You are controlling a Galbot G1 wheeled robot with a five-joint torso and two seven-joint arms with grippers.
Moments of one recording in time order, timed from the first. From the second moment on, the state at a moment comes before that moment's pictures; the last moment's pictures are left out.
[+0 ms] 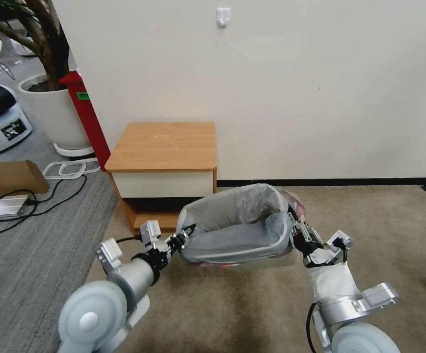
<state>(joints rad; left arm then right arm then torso) 1.41 -1.22 -0.43 -2.36 -1.43 0.56 -0.55 -1.69 1.35 0.47 2.30 0.87 -0.02 -0.03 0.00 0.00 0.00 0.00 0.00</state>
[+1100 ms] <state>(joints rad) 1.45 -1.22 -0.41 -2.35 -1.44 0.58 -0.54 -1.66 1.35 0.52 2.29 1.05 -0.07 0.04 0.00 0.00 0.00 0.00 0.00</state>
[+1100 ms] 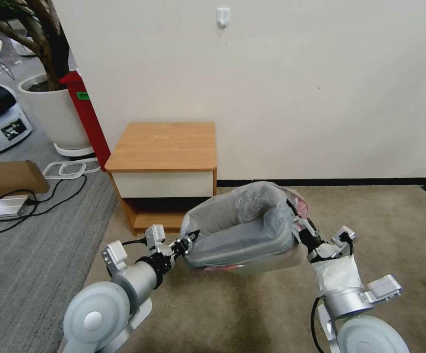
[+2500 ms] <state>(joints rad) 1.39 -1.09 -0.20 -2.37 -0.74 0.56 -0.57 -1.54 0.48 0.51 2.50 0.40 -0.20 -0.07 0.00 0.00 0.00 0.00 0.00</state>
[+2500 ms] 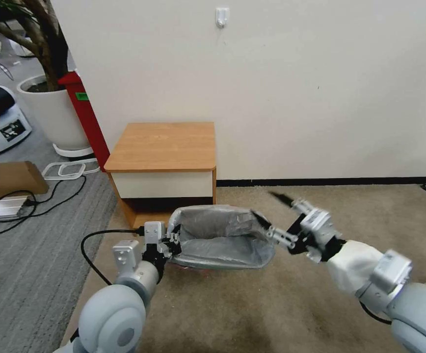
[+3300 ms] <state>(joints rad) 1.31 -1.09 -0.07 -2.33 -0.69 0.56 -0.54 -0.76 0.45 -0.31 2.31 0.41 -0.28 -0.10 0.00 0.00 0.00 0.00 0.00</state>
